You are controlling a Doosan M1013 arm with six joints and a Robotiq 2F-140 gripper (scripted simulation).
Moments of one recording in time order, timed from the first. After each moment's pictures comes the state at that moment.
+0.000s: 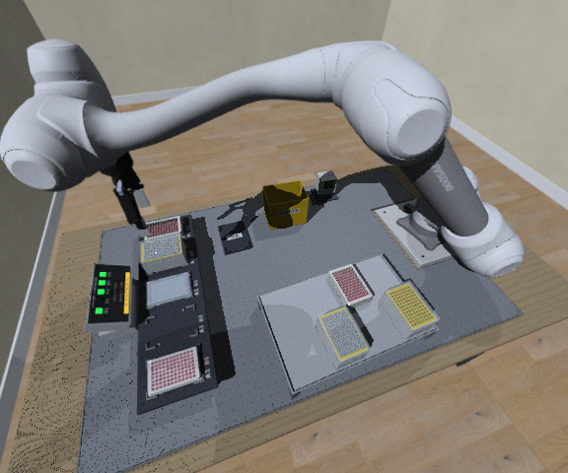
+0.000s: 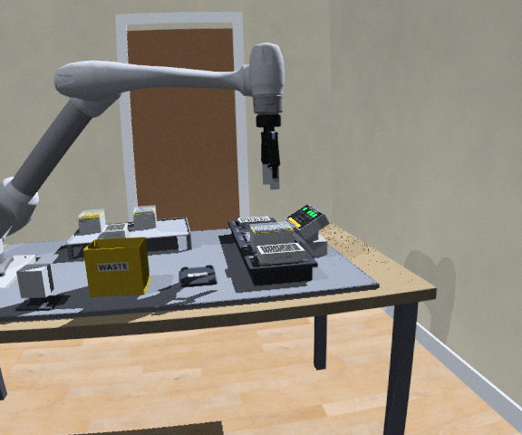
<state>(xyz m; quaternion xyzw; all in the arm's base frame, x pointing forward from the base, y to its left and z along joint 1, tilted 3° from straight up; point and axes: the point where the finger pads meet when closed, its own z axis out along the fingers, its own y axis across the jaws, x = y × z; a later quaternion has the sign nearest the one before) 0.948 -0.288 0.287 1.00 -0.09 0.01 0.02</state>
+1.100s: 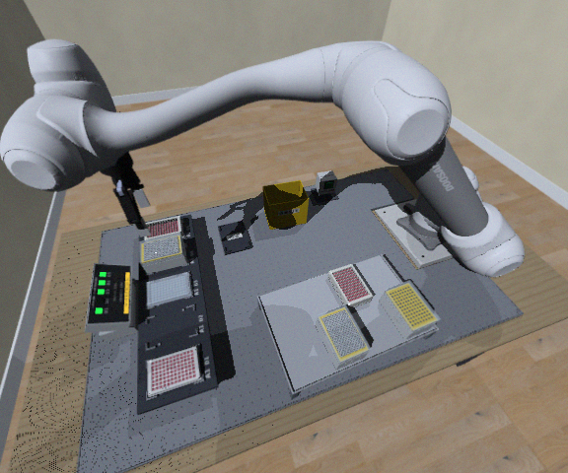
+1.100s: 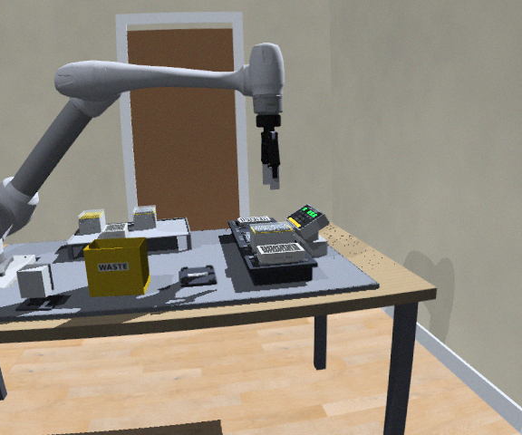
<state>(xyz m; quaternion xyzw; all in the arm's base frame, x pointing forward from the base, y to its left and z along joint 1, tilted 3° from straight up) 0.948 -0.288 0.287 1.00 -0.09 0.01 0.02</state>
